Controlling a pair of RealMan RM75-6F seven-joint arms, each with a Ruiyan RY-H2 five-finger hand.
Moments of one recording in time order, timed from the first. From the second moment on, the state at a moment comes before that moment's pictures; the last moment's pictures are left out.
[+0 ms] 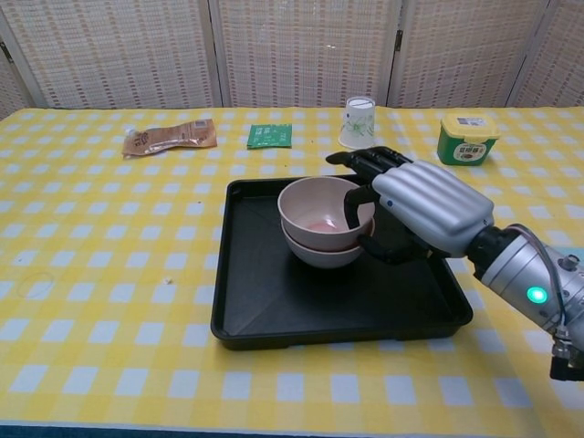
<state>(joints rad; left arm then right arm) -0.11 -1.05 -0.03 -1.65 1.50 1.44 -0.06 0.61 -1.90 0.04 -0.94 -1.65 1.29 -0.06</state>
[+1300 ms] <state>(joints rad) -0.13 -1.09 -0.01 -1.65 1.50 1.39 0.06 0.25 -1.30 -0.06 -1.50 -1.57 1.58 -0.10</state>
